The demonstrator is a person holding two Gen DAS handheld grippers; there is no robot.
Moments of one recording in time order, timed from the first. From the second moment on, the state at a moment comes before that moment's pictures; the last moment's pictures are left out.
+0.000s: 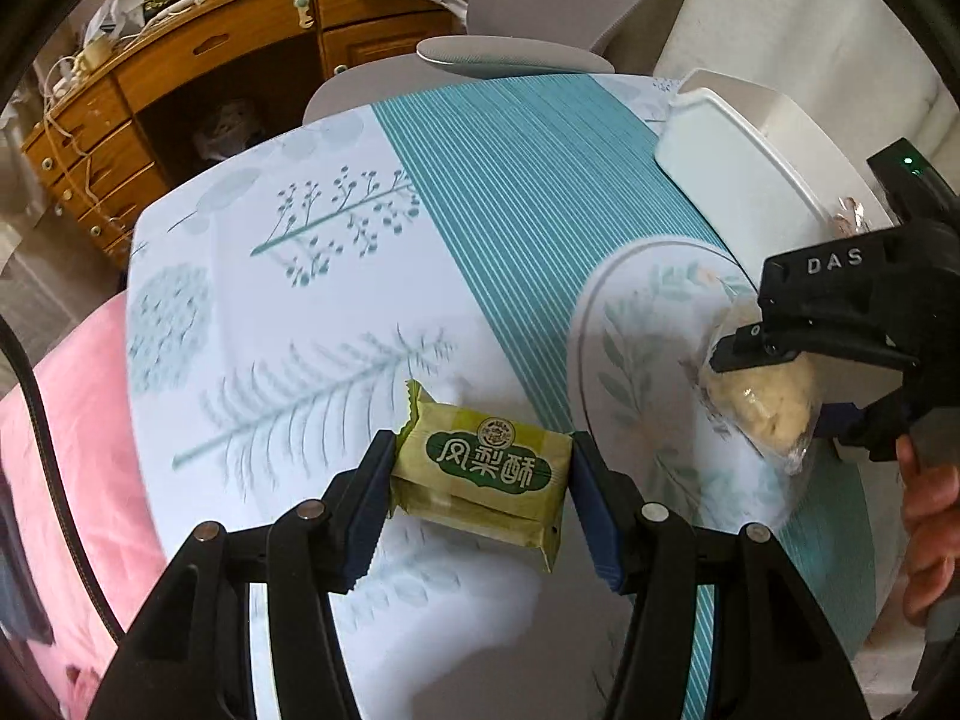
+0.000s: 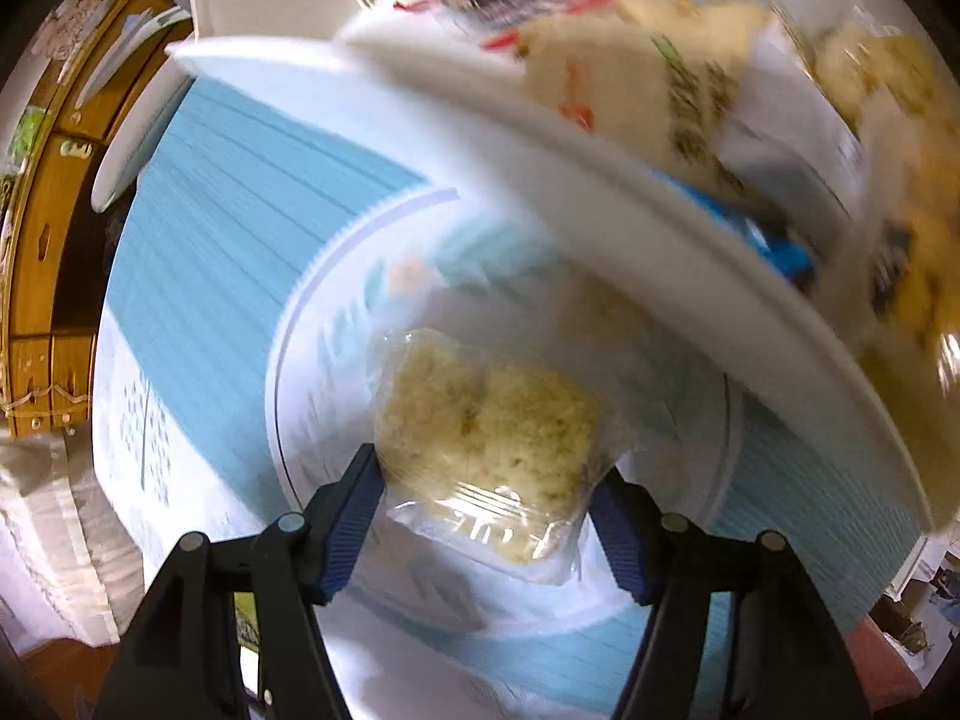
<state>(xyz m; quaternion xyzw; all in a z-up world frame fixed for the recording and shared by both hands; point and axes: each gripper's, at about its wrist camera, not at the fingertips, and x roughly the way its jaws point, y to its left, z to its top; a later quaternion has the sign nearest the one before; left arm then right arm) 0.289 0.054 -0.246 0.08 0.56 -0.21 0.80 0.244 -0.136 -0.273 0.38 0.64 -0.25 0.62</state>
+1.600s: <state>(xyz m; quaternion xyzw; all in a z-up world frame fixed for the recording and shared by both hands) 0.169 -0.177 -0.107 -0.03 0.52 -0.14 0.84 0.162 -0.358 -0.120 0.24 0.57 -0.02 0.79</state>
